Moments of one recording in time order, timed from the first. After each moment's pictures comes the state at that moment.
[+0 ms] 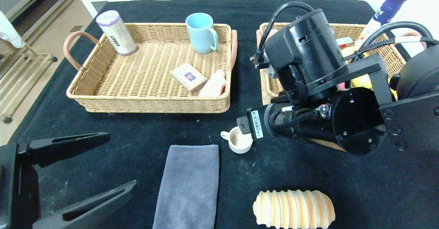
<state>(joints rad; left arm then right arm) -0.50 0.92 -0.59 -0.26 -0.28 0.10 0.91 1.85 -1.66 0.44 -0.53 0.33</state>
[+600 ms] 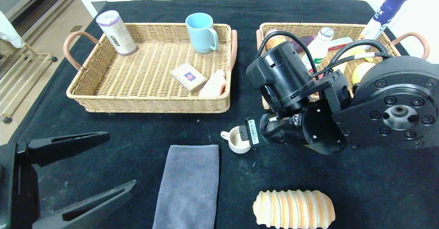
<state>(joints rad) -0.50 0.92 -0.59 -0.26 -0.28 0.10 0.87 1.93 -1.69 0.49 -0.53 0.39</state>
